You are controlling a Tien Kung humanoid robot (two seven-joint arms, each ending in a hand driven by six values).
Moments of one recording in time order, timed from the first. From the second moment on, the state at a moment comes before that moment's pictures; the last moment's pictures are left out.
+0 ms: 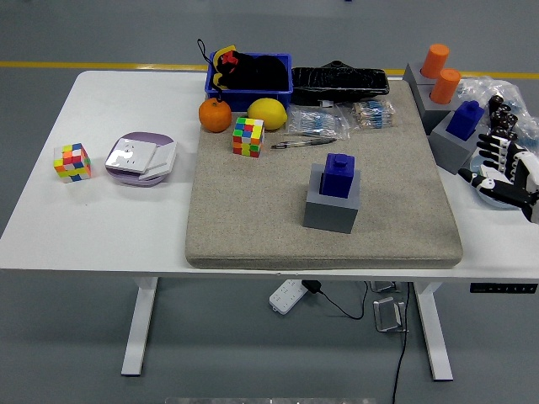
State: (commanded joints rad) left arm -0.19 0.18 -0.20 -0.22 0.17 -0.12 0.12; right arm 0.30 -0.25 1.46 1.02 -1.42 0.16 0.23
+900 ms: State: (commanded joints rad) left arm -0.20 0.18 -0.18 -0.22 0.16 -0.12 0.12; right arm 0.47 -0.19 1.12 0.99 -1.38 0.17 0.25
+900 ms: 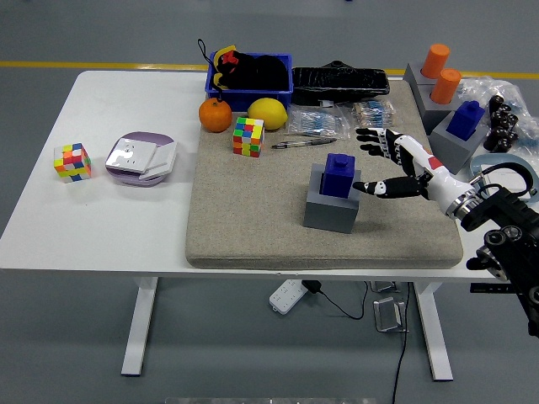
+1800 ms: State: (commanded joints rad) left arm -0.20 0.18 -0.16 -0.22 0.15 -0.12 0.12; right arm 0.49 -0.17 1.05 0.99 -1.37 0.12 0.28
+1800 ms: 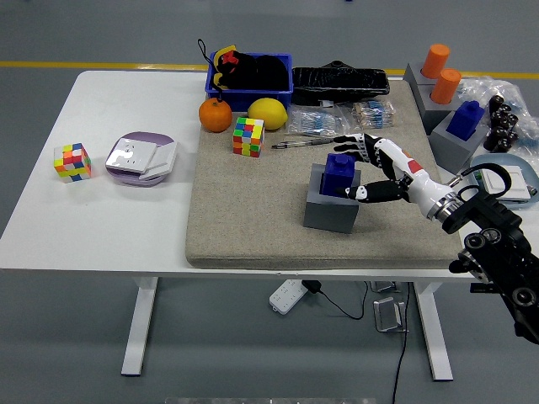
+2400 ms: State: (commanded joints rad) left arm -0.20 0.18 -0.16 -0.22 0.15 -0.12 0.12; right arm 0.50 -0.16 1.01 0.95 -1.38 0.04 0.31
